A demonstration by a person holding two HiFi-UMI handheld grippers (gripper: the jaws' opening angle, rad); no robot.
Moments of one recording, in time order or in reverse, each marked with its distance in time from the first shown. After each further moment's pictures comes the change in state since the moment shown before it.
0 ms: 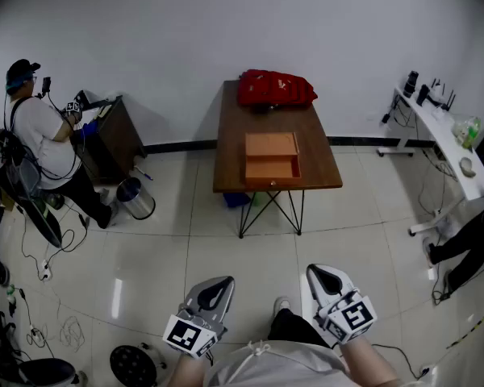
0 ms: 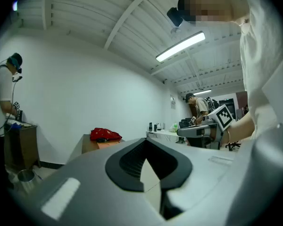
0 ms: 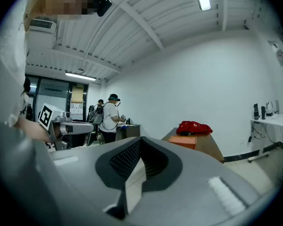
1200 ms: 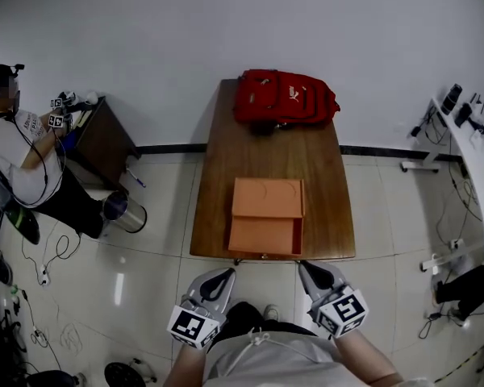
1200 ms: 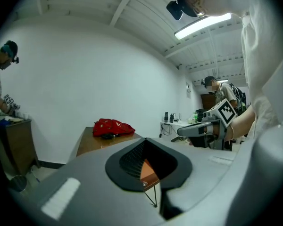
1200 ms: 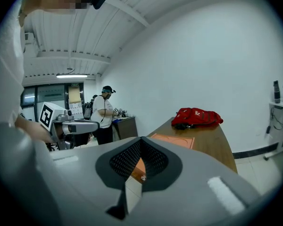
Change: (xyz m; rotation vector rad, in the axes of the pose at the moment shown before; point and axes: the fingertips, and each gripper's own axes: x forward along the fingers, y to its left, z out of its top) left arm 0.323 0.205 -0.030 -0.034 0.121 0.089; right arm 0.269 -0.276 -0.010 0.093 0.138 0.096
